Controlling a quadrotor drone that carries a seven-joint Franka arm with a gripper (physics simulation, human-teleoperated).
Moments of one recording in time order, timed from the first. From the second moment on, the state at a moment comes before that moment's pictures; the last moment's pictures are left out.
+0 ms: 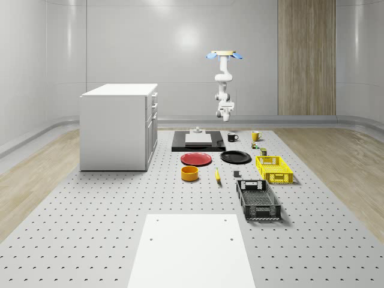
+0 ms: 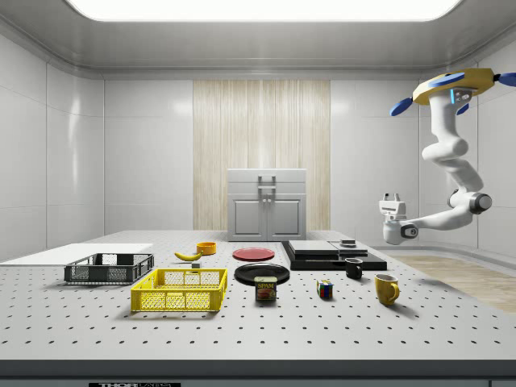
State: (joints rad) arm -0.01 -0.71 0.01 -2.04 0.00 1.37 0.78
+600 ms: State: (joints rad) arm -0.01 -0.71 0.01 -2.05 0.00 1.38 0.78
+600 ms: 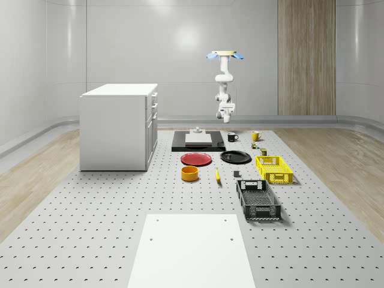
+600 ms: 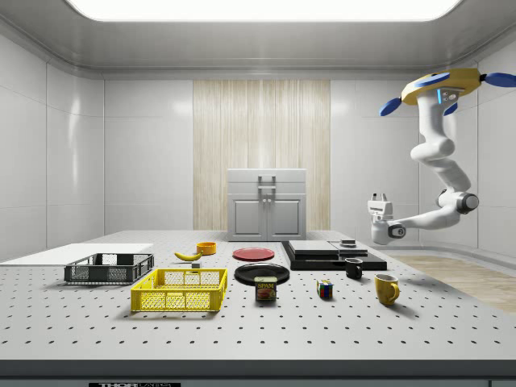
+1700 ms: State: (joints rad) arm -0.06 -0.73 0.18 -2.08 -0.24 1.40 0.81
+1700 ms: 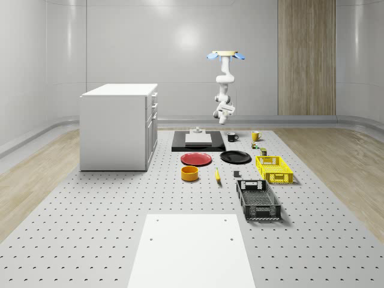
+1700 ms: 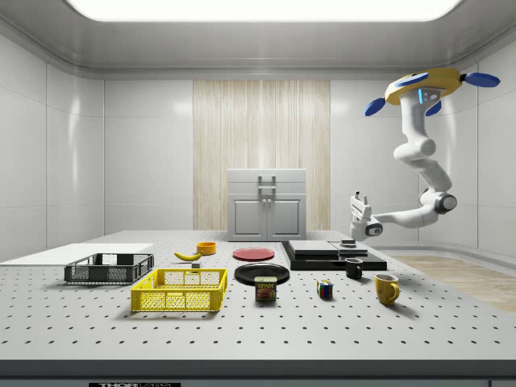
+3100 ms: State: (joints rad) arm -0.96 -1.02 1.22 -2.89 -1.98 1.17 1.52
